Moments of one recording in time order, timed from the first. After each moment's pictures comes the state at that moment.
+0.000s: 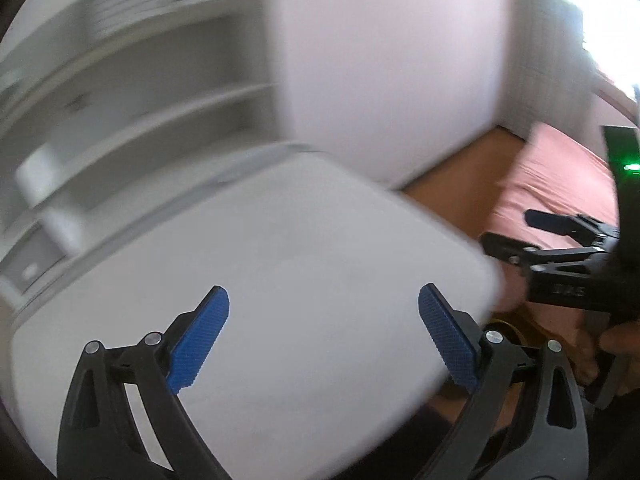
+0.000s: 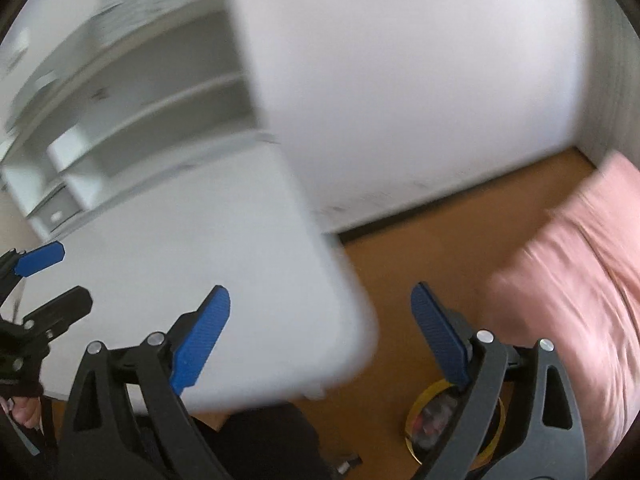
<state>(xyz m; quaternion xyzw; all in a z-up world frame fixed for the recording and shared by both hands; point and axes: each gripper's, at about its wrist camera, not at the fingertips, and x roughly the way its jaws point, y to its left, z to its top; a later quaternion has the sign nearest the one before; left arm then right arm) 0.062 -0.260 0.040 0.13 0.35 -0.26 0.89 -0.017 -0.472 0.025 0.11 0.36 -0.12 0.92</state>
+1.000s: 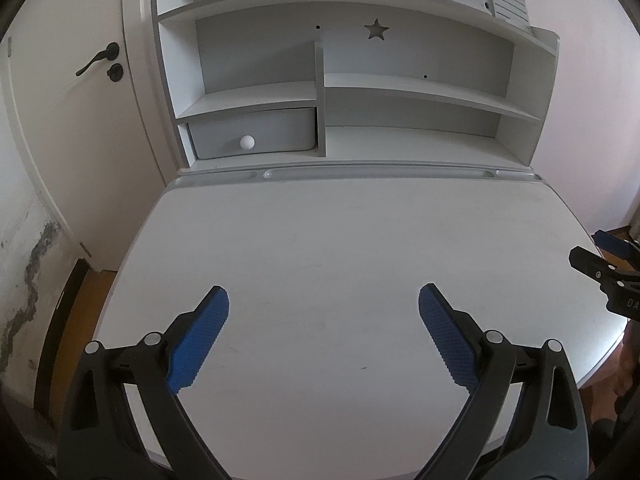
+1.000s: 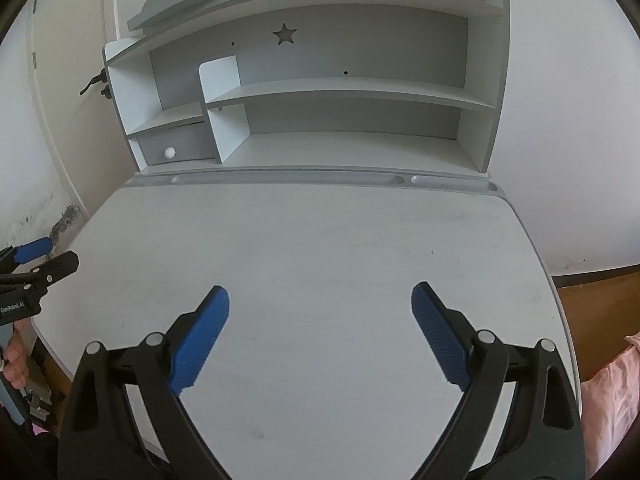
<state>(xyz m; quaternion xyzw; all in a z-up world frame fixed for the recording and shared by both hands) 0.068 -0.009 0.029 0.01 0.37 0.00 0.93 0.080 -0.274 0.028 0.00 0.36 0.07 0.93</state>
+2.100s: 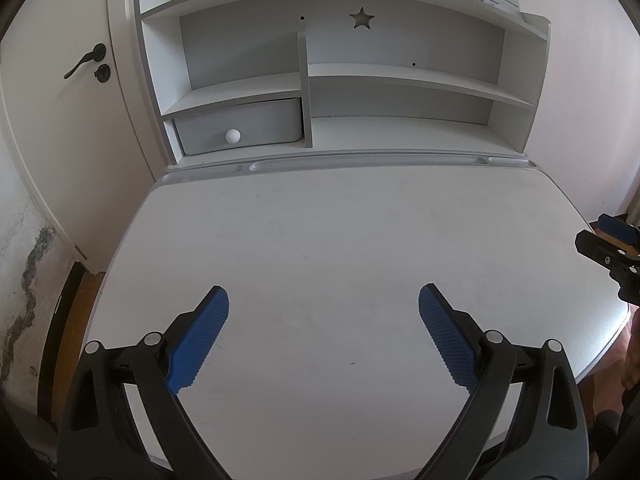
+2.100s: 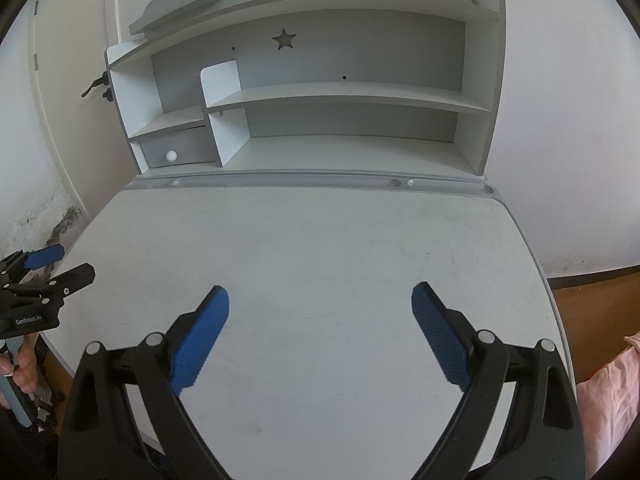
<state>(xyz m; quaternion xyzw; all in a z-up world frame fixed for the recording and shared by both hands) 0.071 -0.020 0.019 0.02 0.38 -0.01 0.93 0.075 -0.276 0.033 0.00 0.35 0.07 0.93</state>
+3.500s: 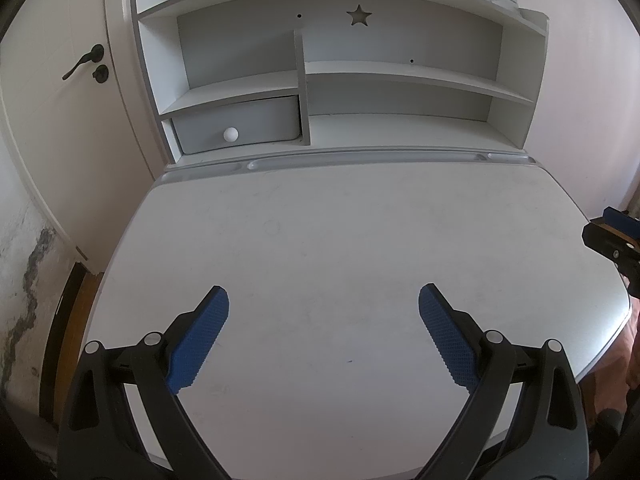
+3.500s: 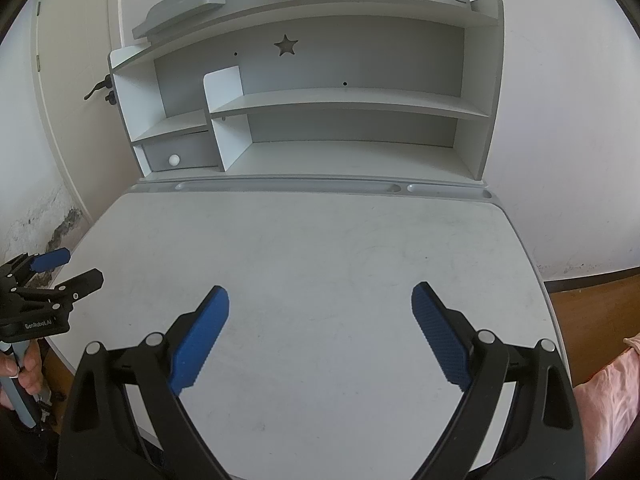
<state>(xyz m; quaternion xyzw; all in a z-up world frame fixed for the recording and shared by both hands) 0.070 -0.023 0.016 0.03 0.38 -0.01 0.92 0.068 -0.277 0.038 0.00 0.35 0.07 0.94</state>
